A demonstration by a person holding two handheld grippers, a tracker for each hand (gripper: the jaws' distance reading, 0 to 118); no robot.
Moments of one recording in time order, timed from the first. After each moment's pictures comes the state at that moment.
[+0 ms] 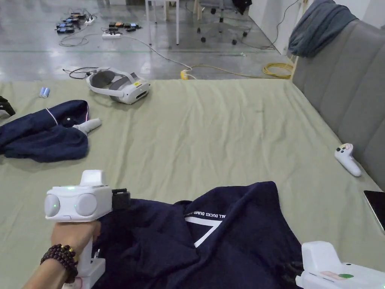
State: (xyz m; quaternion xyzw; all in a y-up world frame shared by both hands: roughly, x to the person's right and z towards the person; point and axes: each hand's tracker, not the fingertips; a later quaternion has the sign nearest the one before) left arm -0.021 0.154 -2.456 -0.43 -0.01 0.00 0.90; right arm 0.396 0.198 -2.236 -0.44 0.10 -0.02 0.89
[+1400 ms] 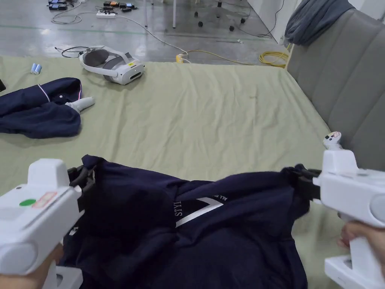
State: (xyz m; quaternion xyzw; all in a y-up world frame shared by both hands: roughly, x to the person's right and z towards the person) left arm -0.019 0.245 -2.261 -0.19 -0.07 0.03 0.98; right arm 0.461 0.257 -2.278 -0.34 0.06 -0.01 0.94
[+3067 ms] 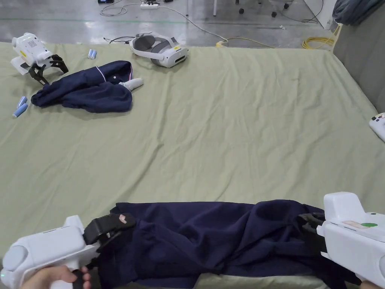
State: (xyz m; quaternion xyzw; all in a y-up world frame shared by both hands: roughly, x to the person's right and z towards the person) left arm -0.100 0.117 -2.181 -0.42 -0.15 0.52 0.72; right arm 0.373 0.217 -2.178 -0.41 0.12 0.04 0.90
